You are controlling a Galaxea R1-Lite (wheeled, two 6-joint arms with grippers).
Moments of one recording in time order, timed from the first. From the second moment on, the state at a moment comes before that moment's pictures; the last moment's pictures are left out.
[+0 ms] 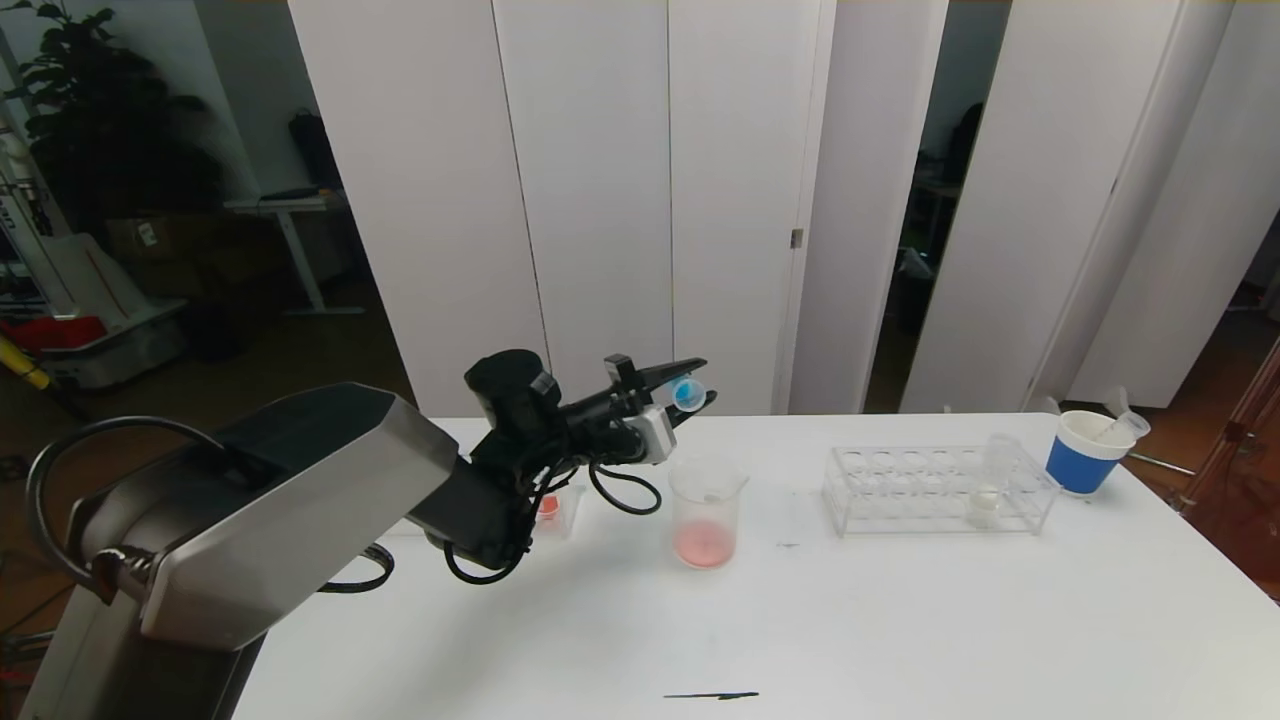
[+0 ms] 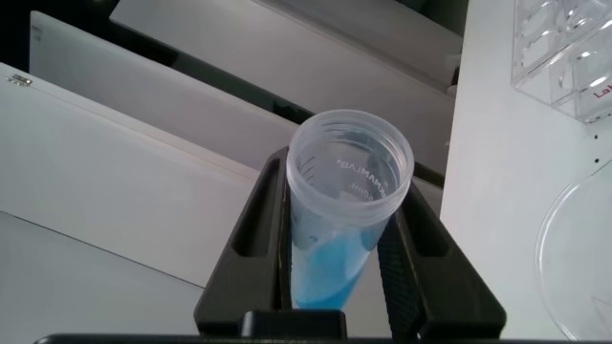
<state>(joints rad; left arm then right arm) -0.40 2.41 -1.29 -1.36 -0.68 1.03 0.00 0.00 0.00 0.00 0.00 -0.01</state>
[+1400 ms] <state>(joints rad) -0.41 2.48 -1.37 -1.47 -0.64 1.19 0.00 0.00 0.00 0.00 0.00 -0.01</state>
